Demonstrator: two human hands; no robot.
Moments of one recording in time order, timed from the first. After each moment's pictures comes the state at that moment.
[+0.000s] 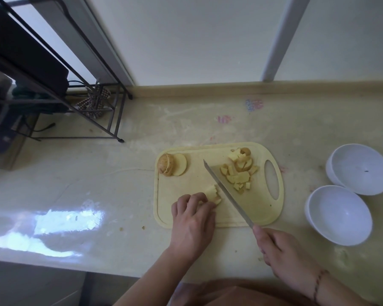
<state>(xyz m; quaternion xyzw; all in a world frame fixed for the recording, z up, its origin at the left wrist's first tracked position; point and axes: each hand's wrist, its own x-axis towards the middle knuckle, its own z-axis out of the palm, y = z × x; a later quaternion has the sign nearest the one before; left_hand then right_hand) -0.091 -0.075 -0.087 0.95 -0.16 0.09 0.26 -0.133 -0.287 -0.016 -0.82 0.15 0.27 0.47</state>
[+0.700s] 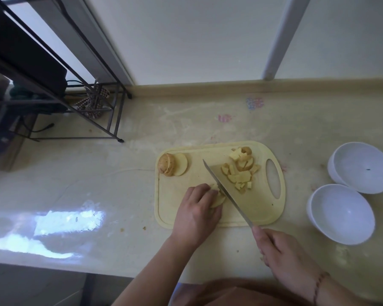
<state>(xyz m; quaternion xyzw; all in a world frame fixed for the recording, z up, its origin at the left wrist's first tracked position) -0.065 -0.076 -0.085 0.93 -0.20 0.06 0.31 -0.133 -0.280 -0.010 -0.84 0.15 0.27 0.45</state>
